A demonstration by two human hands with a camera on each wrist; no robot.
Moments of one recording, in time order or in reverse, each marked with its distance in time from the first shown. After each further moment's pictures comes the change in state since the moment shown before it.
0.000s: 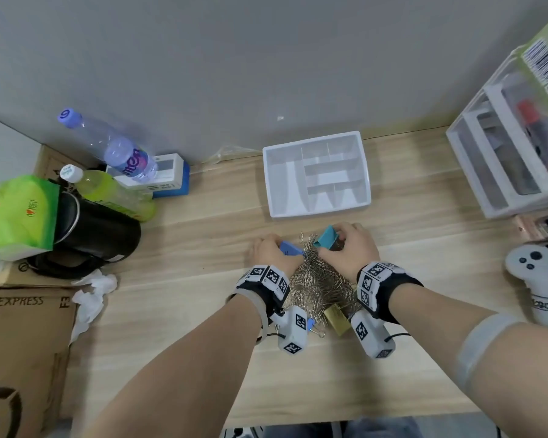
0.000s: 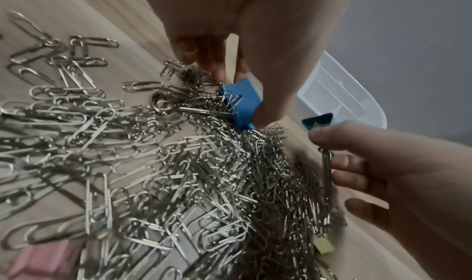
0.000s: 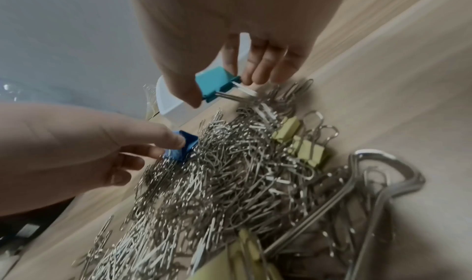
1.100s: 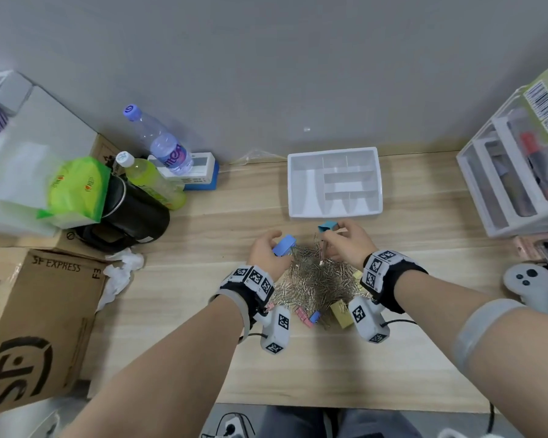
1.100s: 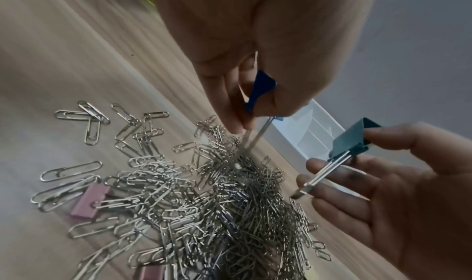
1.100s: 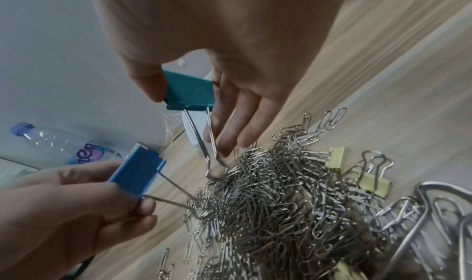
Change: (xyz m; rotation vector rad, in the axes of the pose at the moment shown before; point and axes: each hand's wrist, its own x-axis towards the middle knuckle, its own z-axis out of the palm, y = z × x) left_hand -0.034 -0.032 -0.050 -0.413 -0.020 0.153; right_hand -0.007 -0.042 -0.012 0.488 -0.259 0.136
